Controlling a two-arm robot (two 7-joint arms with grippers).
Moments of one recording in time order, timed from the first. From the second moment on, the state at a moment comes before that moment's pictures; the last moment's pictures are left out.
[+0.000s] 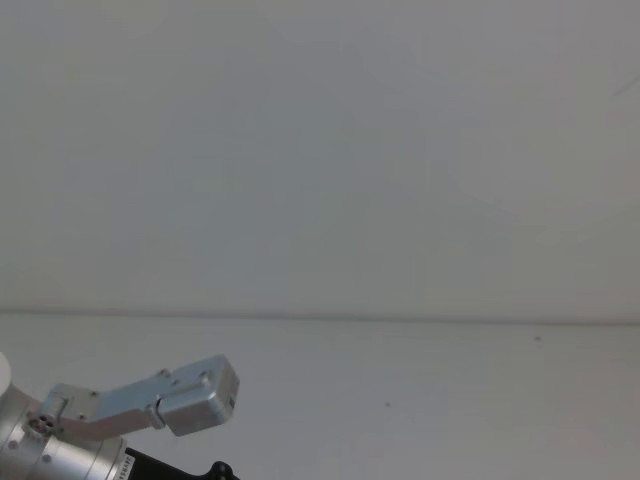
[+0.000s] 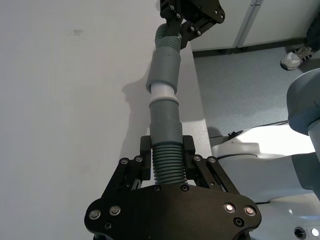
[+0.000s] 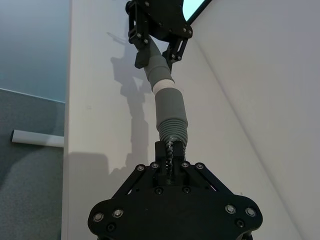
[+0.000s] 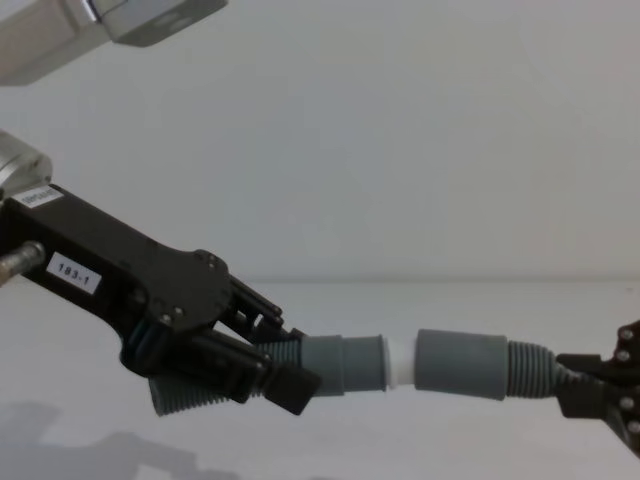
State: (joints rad) left arm -0.75 0.75 0.84 -1.61 -0.48 0.31 -1.15; right arm 0.00 0.82 -0.36 -1.86 0.07 -0.34 0.64
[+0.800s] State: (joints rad) left arm -0.75 0.75 0.84 -1.61 -0.49 0.32 -1.14; right arm 0.00 0.83 -0.37 -1.86 0.07 -0.34 0.65
